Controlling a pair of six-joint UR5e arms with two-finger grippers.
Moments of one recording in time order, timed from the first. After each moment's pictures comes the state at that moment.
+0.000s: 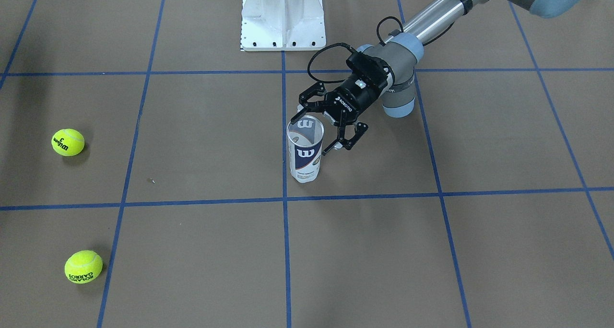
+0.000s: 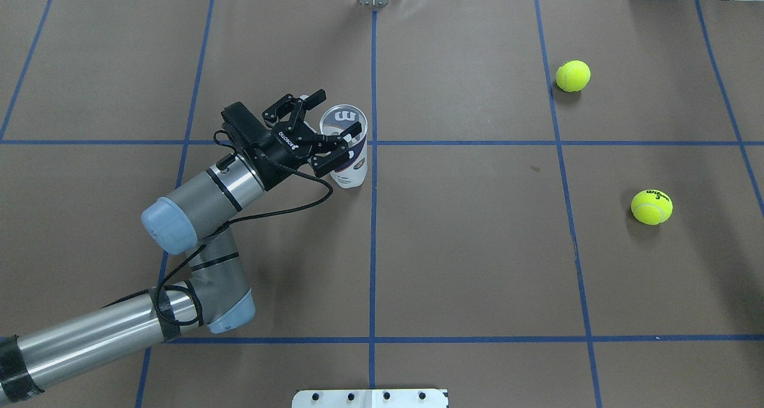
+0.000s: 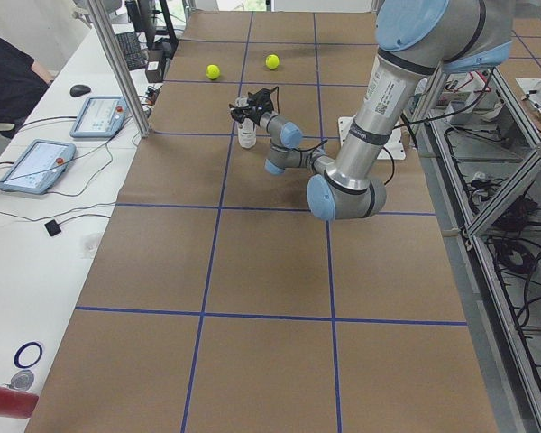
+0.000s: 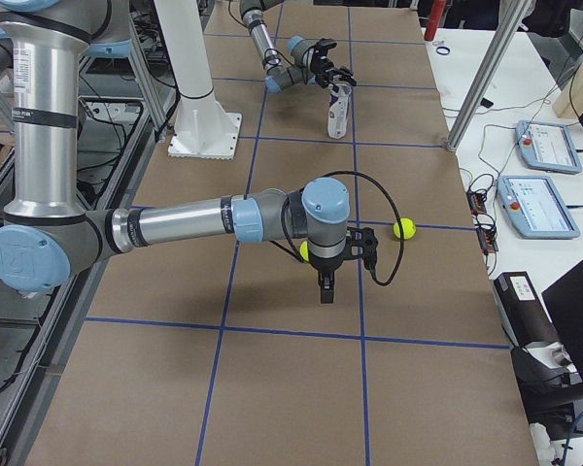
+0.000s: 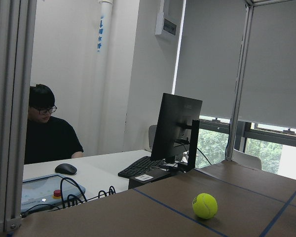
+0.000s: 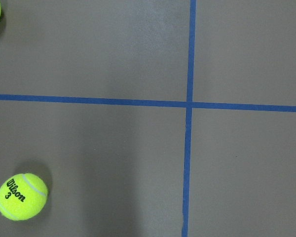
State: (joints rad) left arm -0.47 -2.19 -1.23 -3.41 -1.22 -0.48; right arm 1.54 -1.66 1.85 -1.61 2.35 0.10
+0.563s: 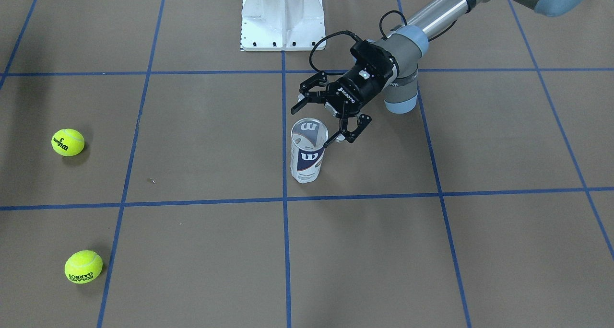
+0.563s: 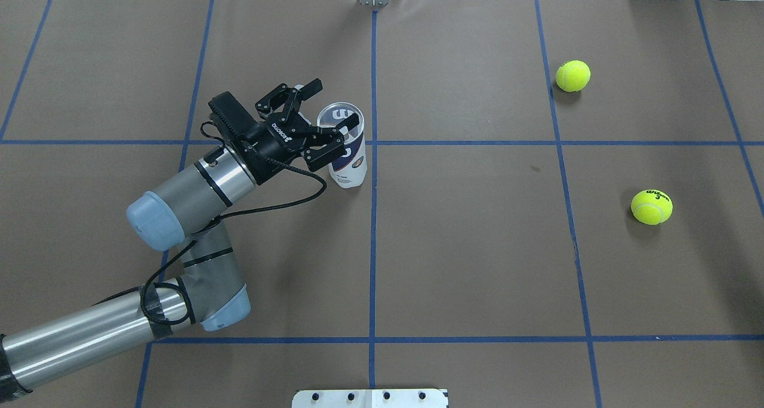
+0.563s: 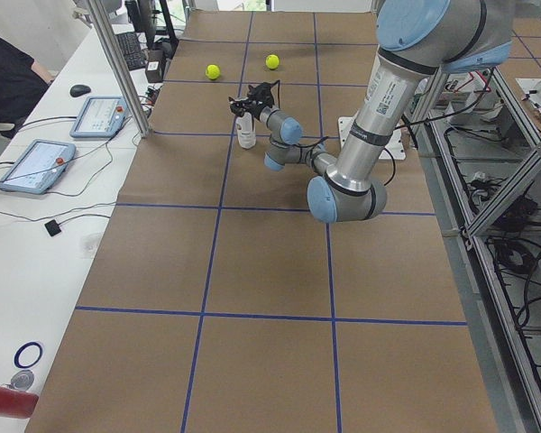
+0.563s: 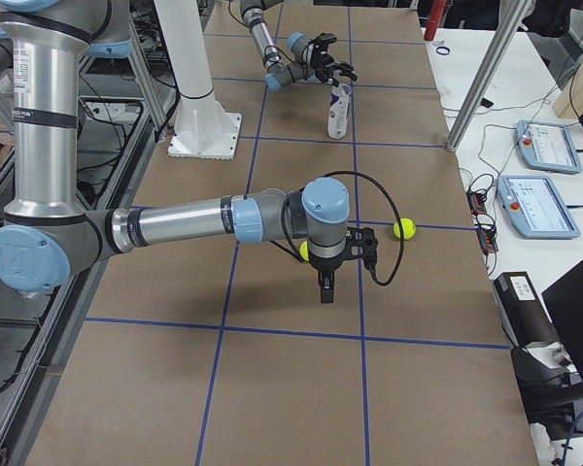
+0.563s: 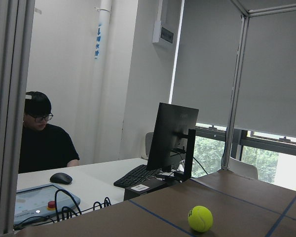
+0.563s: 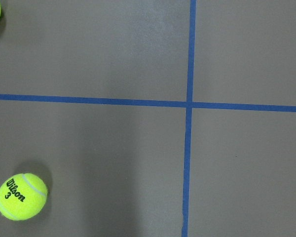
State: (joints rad) left arm -0.49 -2.15 -1.33 -3.38 -1.25 -0.48; right arm 1.54 -1.66 1.85 -1.61 2.35 0.10
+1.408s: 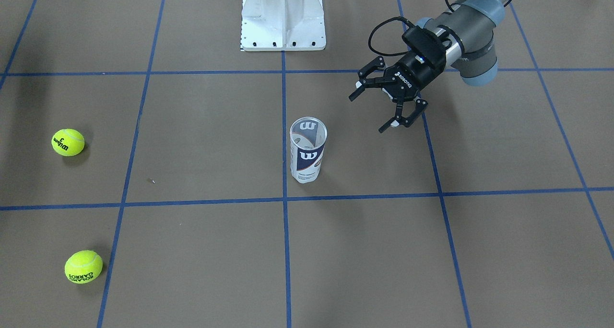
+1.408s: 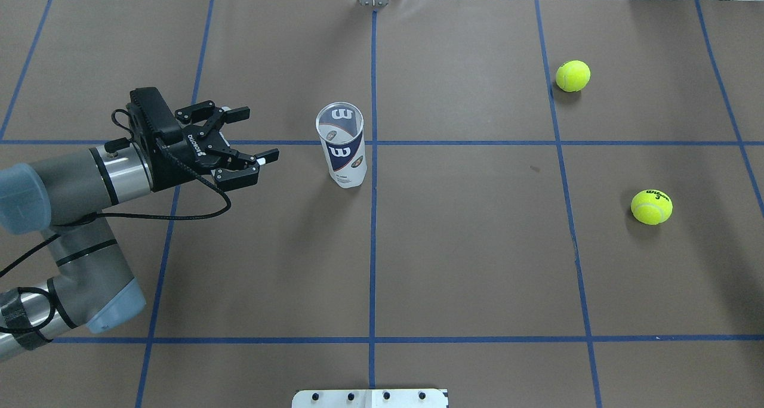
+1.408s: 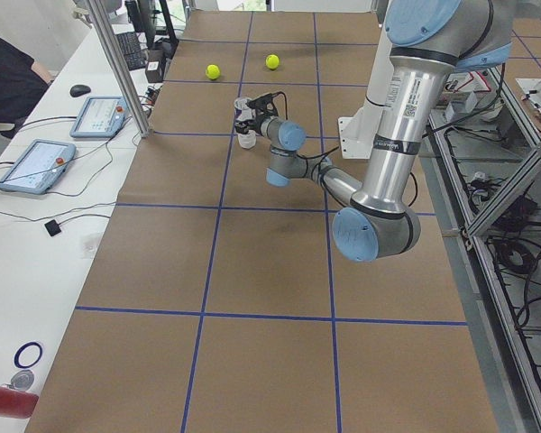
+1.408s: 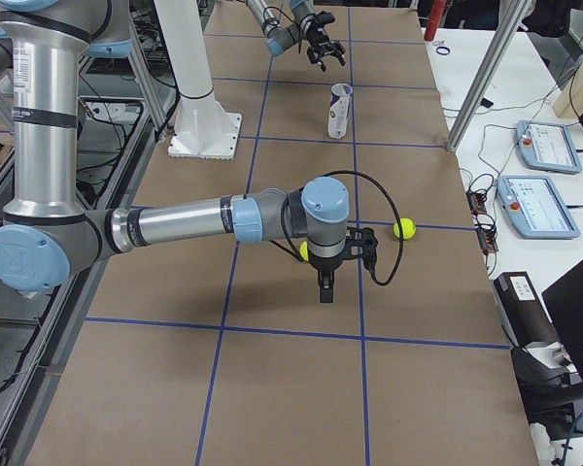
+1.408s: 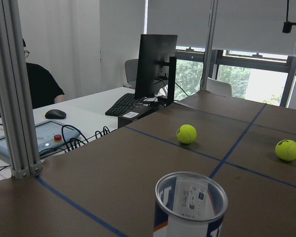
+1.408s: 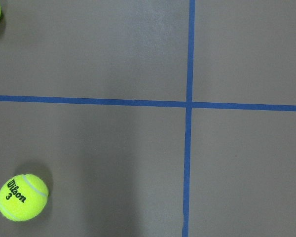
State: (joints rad) left arm -0.61 -1.84 -1.65 -3.01 -1.61 -0.48; right arm 1.54 -1.66 1.85 -1.61 2.35 0.10
